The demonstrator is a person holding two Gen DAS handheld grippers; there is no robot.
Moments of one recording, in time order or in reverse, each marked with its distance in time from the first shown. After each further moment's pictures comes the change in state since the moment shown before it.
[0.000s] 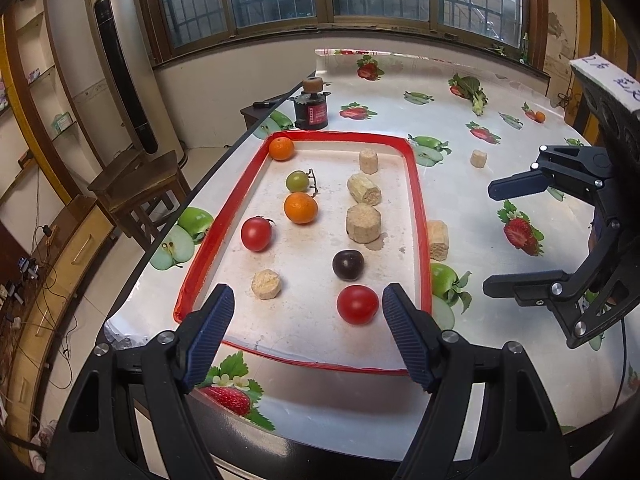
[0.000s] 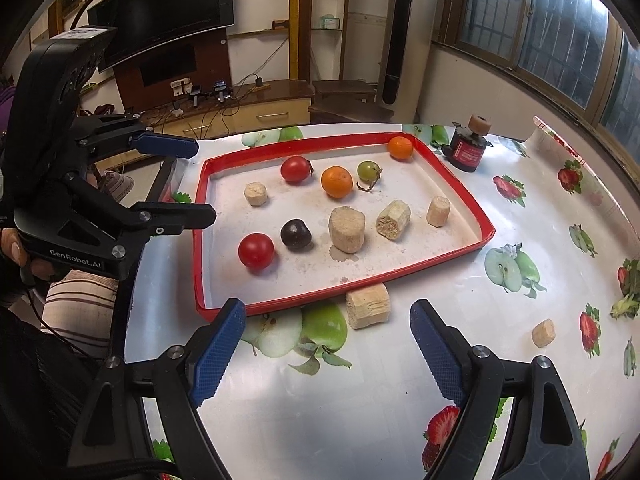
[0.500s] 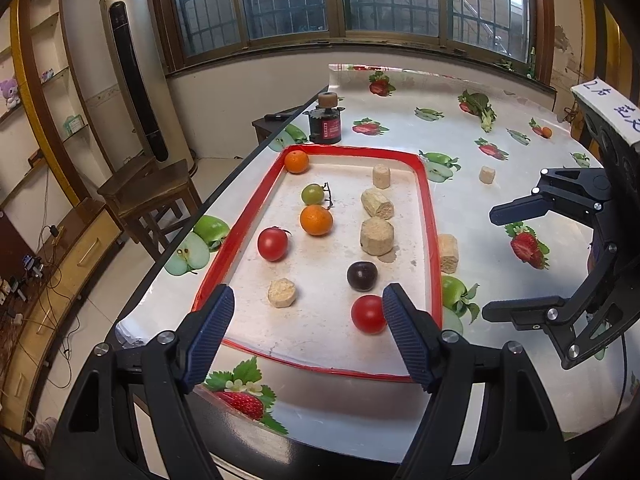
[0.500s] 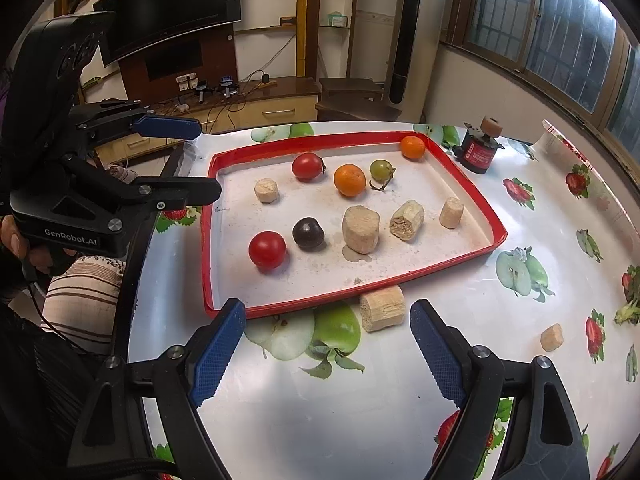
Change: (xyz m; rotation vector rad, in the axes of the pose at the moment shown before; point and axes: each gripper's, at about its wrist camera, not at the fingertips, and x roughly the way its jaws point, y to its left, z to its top) left arm -0.006 0.008 -0.003 -0.024 -0.051 0.025; right arm 0.008 0.010 0.000 -0.020 0.008 0.016
